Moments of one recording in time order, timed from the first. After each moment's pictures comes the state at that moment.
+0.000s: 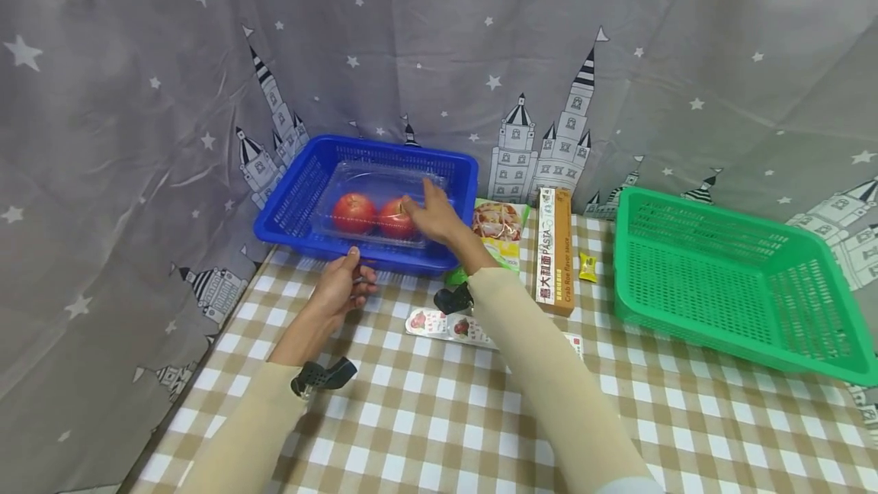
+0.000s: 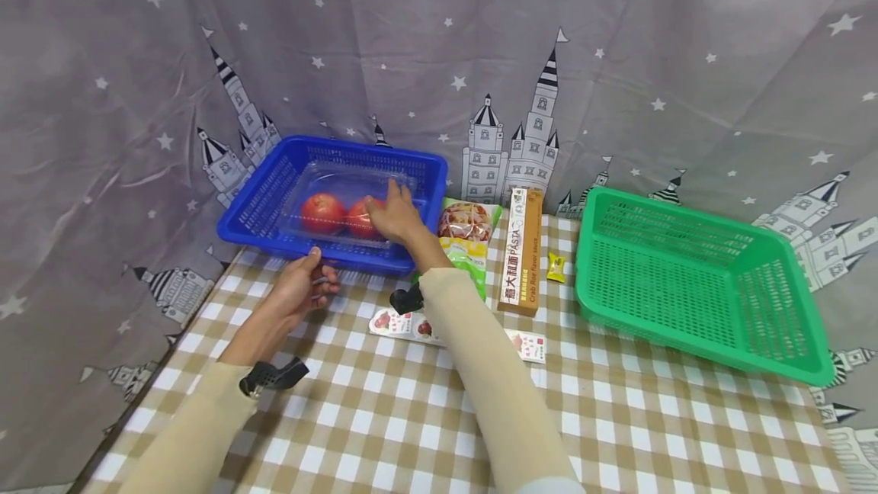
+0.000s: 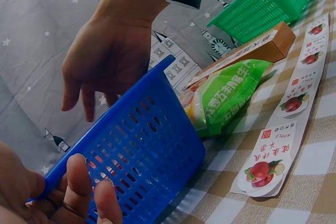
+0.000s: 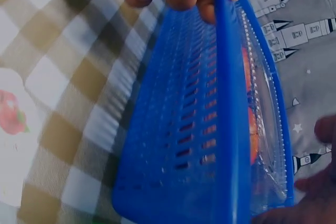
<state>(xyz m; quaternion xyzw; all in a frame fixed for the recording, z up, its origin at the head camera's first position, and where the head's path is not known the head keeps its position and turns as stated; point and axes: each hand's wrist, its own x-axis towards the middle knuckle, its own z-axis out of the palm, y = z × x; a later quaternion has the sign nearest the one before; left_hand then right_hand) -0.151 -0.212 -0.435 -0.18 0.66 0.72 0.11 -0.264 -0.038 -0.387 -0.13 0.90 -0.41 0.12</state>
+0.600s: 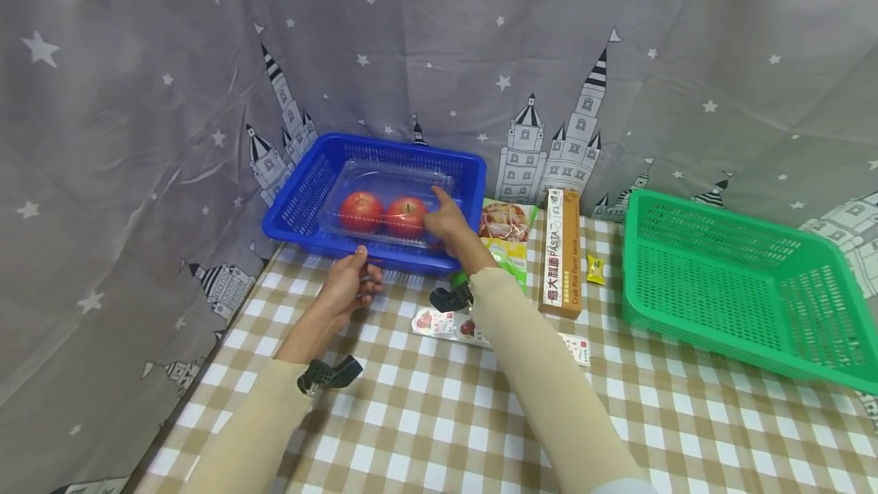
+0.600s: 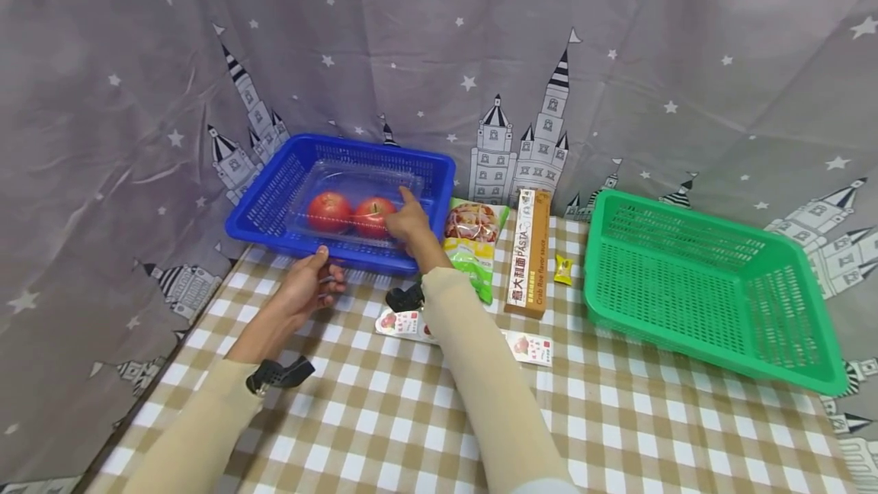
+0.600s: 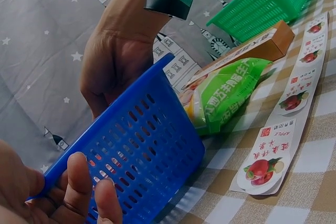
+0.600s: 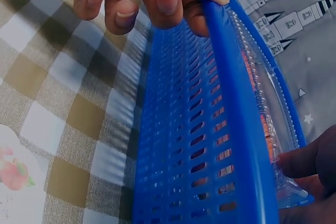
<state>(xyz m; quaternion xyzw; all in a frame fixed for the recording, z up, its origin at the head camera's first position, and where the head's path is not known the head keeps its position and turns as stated) -0.150 -0.213 -0.437 -0.18 0.66 0.73 0.10 -0.262 -0.043 -0.402 0.02 0.76 -0.63 0.19</state>
